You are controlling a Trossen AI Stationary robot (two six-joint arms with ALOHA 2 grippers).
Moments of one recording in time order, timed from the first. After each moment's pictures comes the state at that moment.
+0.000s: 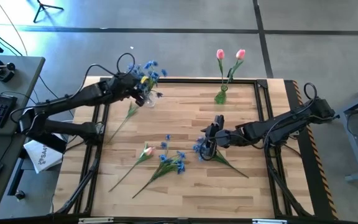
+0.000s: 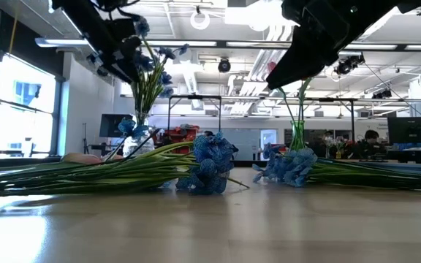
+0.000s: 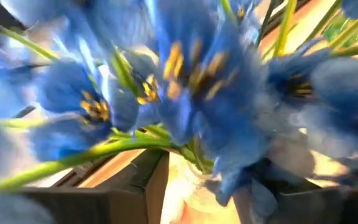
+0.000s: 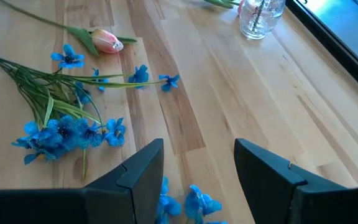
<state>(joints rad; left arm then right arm) 0.49 1.07 0.90 -0.53 -0.40 -0.12 0.25 1.36 0.80 -0.16 0.46 0.25</state>
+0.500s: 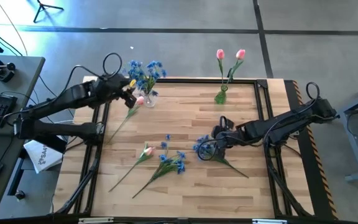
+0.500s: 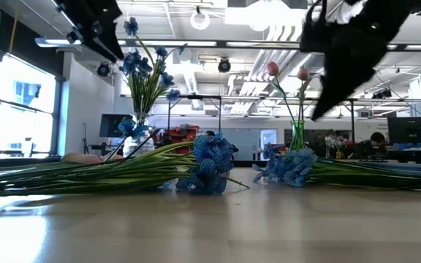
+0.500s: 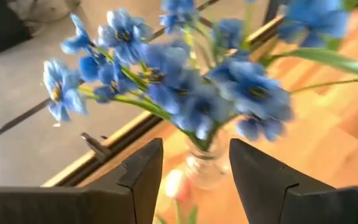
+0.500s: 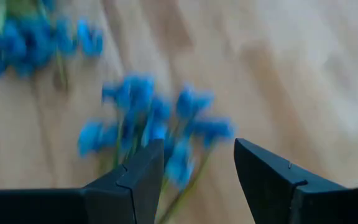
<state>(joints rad) 0.39 0.92 1.00 -0.77 -0.47 -0.20 0.24 1.33 0.80 -0.53 0.31 0.50</state>
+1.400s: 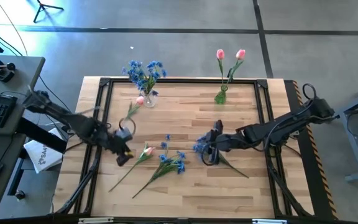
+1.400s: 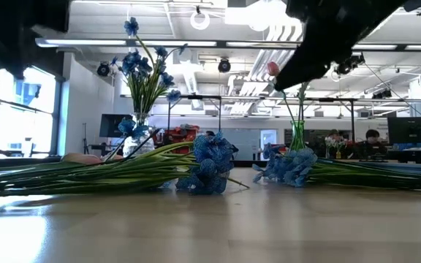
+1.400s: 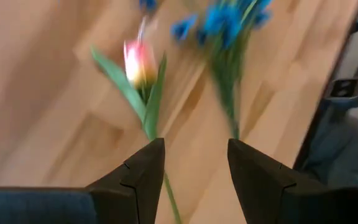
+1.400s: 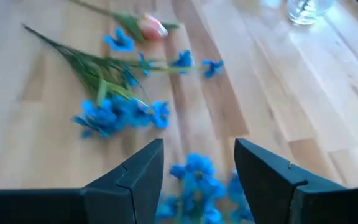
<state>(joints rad) -0.46 0.97 0.74 -0.80 -0.08 -1.08 0.30 1.37 0.80 -0.18 0.36 0.29</state>
